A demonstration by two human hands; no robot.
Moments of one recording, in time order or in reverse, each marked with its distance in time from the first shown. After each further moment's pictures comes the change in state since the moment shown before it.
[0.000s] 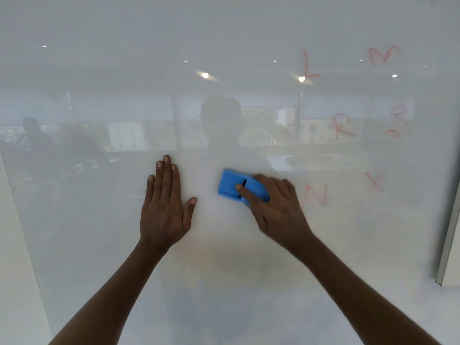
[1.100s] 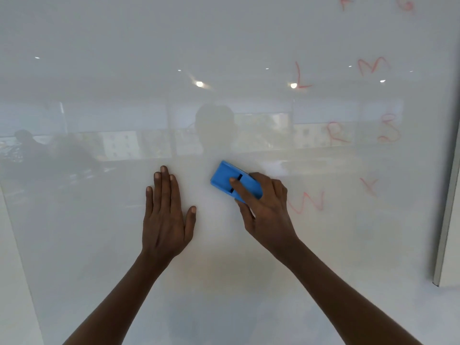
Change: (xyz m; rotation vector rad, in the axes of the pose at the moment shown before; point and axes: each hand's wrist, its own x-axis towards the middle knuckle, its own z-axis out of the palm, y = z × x) left_hand 0.002 0.008 -0.004 -0.047 0.021 -0.033; right_hand 0.020 -0.023 0.009 0.048 0.025 0.216
